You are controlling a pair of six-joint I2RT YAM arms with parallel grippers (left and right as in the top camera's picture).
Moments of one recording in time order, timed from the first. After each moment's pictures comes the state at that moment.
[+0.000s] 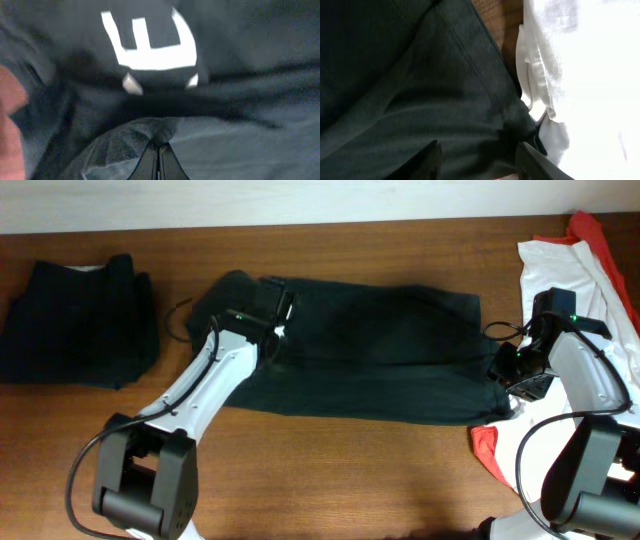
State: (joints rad) left arm -0.39 1.83 1.36 -0.78 -0.21 -0.05; right arm -0.29 1.73 1.21 -0.97 -0.05 0.31
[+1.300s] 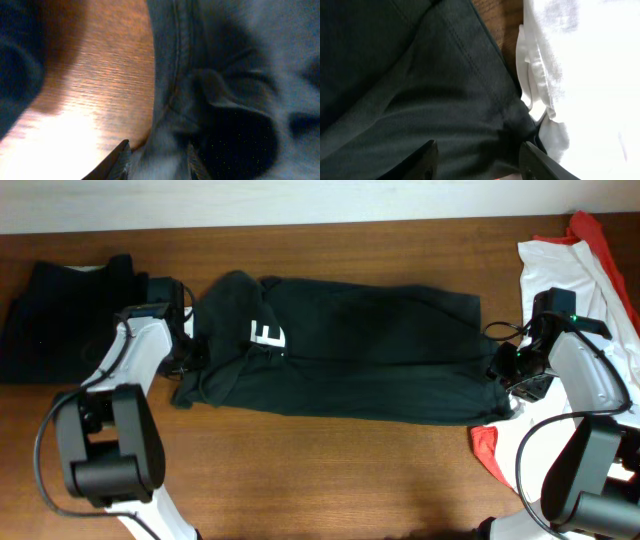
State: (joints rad) left arm 0.06 1.97 1.37 -0.81 -0.06 -0.07; right arm -0.29 1.73 1.21 -0.97 -0.05 0.31
